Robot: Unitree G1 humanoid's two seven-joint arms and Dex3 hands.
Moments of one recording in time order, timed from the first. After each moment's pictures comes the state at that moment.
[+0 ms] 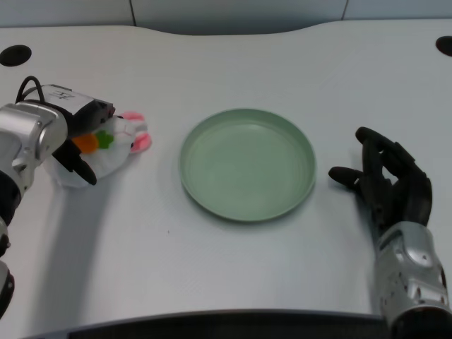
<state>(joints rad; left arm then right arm) -0.94 0.55 -0.61 1.06 0.90 -0.13 -0.19 -0.44 -0.04 -0.31 0.83 0.20 -0.21 -0.05</state>
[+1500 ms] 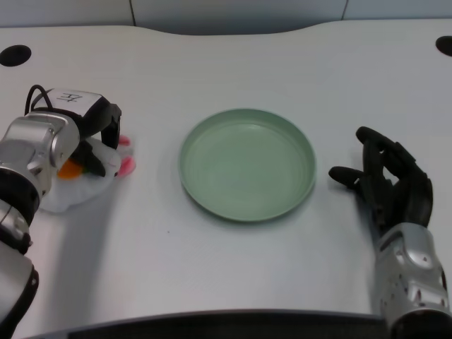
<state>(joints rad) -0.95 0.46 -0.58 1.19 0.79 -0.11 -0.05 -0.42 -0.03 -0.31 0.80 0.20 -0.21 -0.05</state>
